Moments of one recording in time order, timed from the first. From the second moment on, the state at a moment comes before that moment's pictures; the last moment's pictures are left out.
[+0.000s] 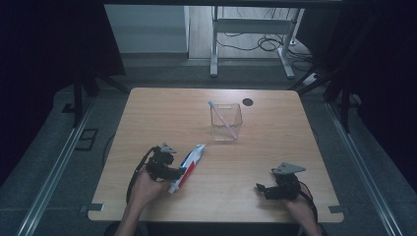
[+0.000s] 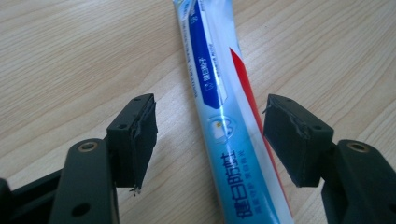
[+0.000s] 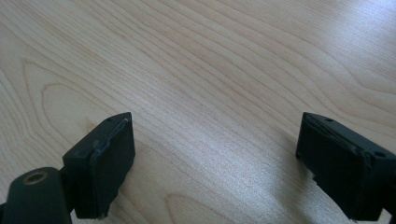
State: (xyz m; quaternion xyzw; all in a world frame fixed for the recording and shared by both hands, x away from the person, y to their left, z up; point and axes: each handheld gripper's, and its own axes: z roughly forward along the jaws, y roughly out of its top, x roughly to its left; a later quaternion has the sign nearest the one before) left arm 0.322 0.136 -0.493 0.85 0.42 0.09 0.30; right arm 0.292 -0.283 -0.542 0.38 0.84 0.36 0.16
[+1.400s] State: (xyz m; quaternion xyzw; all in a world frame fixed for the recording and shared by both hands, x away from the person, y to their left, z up) left arm 0.352 0.106 -0.507 0.87 0.44 -0.01 0.22; right arm 0.292 -0.283 -0.542 0.38 0.84 0.36 0.16
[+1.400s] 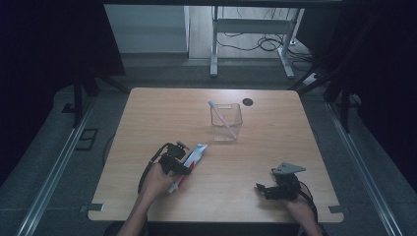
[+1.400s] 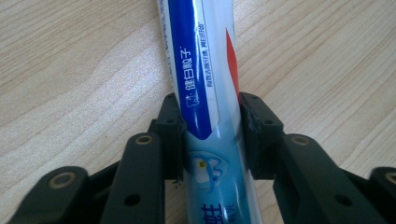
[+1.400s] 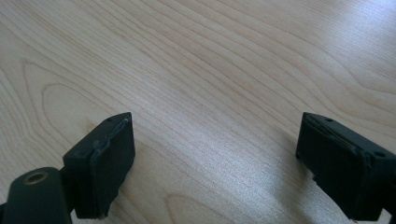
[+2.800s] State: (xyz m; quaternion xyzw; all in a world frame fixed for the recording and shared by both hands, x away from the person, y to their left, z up) left arm 0.349 0.104 -0.475 0.87 0.42 0.05 0.27; right arm 0.292 -0.283 -0.542 0.38 0.84 0.36 0.16
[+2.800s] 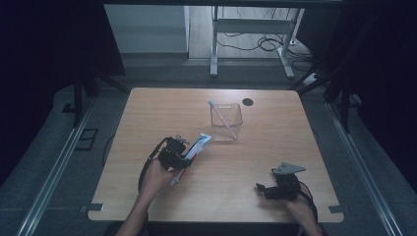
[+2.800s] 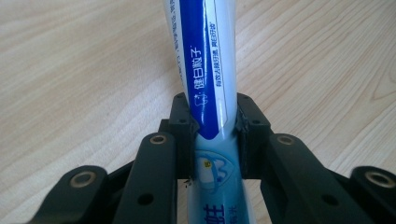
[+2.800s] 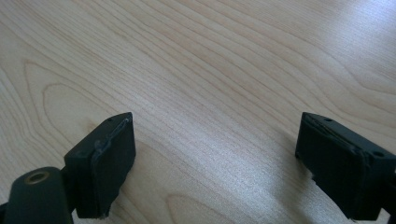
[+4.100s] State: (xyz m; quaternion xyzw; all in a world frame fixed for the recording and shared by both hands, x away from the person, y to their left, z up) left arm 0.362 0.078 -0.416 0.86 0.37 0.13 0.34; right arm 0.293 -0.283 -0.542 0.38 0.84 0.36 0.16
